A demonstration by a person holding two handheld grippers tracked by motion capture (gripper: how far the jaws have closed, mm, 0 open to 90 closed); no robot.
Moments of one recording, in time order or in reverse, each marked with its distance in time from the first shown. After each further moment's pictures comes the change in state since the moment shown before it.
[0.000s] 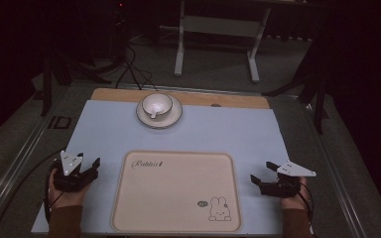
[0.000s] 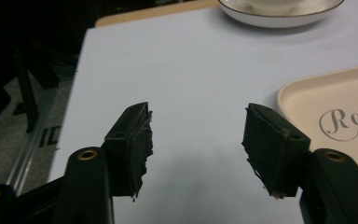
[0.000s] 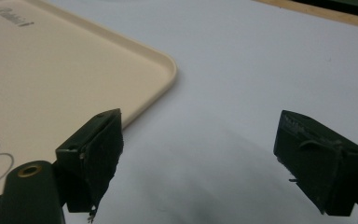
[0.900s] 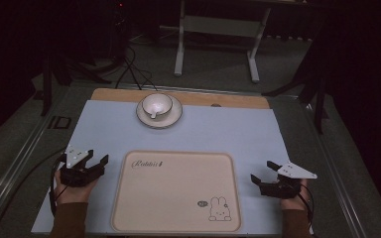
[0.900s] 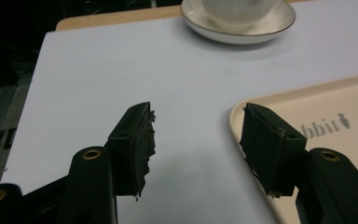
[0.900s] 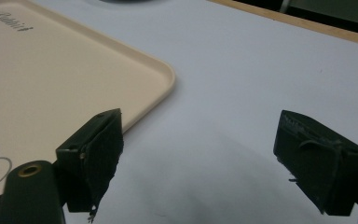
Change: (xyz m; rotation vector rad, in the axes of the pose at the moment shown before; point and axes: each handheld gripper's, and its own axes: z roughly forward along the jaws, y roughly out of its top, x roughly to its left) left arm -0.016 0.025 0.004 0.021 -0.122 -0.020; right arm 0.004 0.000 -0.003 -0.031 -0.023 -0.022
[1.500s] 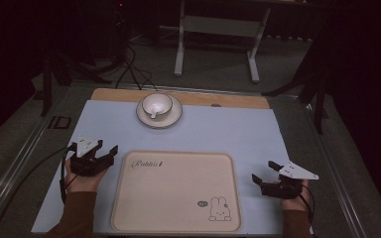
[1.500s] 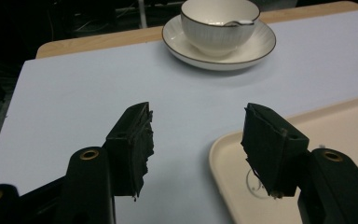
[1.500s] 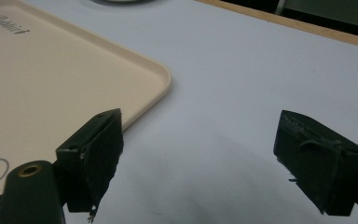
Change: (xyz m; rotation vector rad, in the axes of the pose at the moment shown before) left arm -0.011 0.027 0.016 -0.032 -0.032 0.006; right arm -0.001 -0.001 -0.003 -0.008 -0.013 0.007
